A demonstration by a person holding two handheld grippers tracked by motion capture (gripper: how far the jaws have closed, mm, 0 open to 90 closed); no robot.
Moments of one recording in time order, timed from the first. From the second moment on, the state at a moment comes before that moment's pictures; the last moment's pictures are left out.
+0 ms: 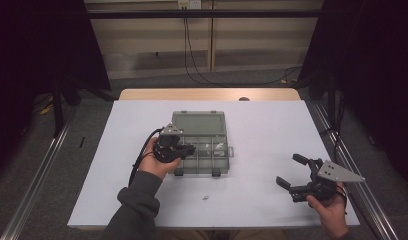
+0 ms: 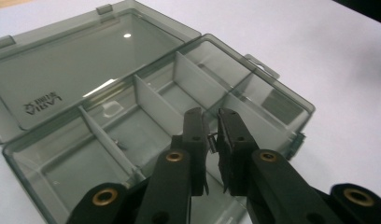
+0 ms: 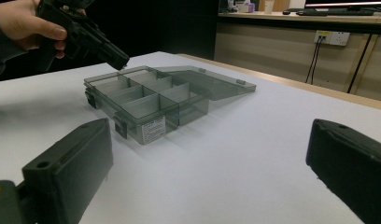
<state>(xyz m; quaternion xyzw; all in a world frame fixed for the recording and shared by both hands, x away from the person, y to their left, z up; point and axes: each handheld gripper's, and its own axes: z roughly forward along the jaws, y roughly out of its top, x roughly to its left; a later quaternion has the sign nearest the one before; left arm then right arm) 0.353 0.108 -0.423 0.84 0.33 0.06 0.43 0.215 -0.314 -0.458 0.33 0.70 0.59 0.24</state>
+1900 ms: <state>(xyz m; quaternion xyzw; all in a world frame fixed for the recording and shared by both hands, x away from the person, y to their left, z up) 0.383 0.100 -0.435 0.82 0.37 0.08 0.43 0.215 -0.317 -0.457 0.33 0.70 0.59 0.24</state>
